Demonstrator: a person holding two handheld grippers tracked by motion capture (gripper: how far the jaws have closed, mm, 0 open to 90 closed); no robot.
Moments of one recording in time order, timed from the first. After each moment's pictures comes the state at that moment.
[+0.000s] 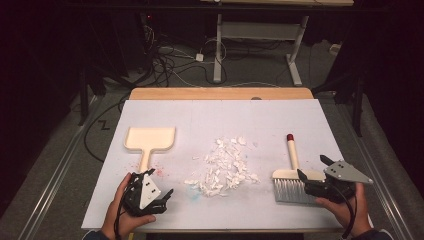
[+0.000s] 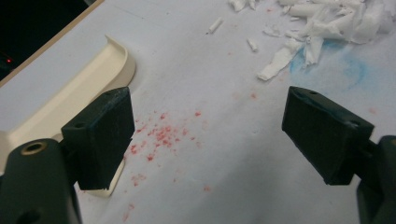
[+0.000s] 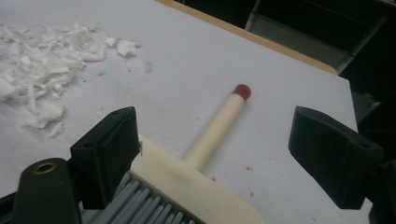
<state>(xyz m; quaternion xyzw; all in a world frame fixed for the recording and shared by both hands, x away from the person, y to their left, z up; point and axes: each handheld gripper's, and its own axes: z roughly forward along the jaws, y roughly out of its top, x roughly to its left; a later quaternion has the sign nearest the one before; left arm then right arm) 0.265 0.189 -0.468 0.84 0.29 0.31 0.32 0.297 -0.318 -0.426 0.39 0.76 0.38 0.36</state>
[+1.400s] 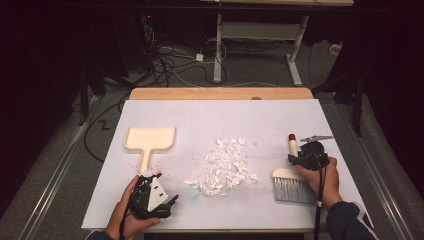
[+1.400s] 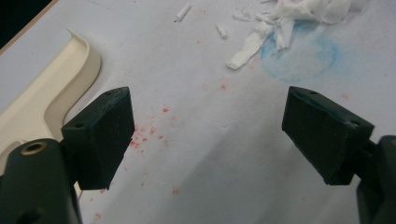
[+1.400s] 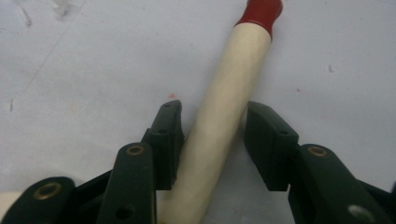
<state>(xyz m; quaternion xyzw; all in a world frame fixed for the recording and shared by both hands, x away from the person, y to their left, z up) 0.265 0.178 -0.477 0.87 0.27 0.29 0.30 0.403 -0.303 -0.461 0.55 0.77 0.25 0.20</state>
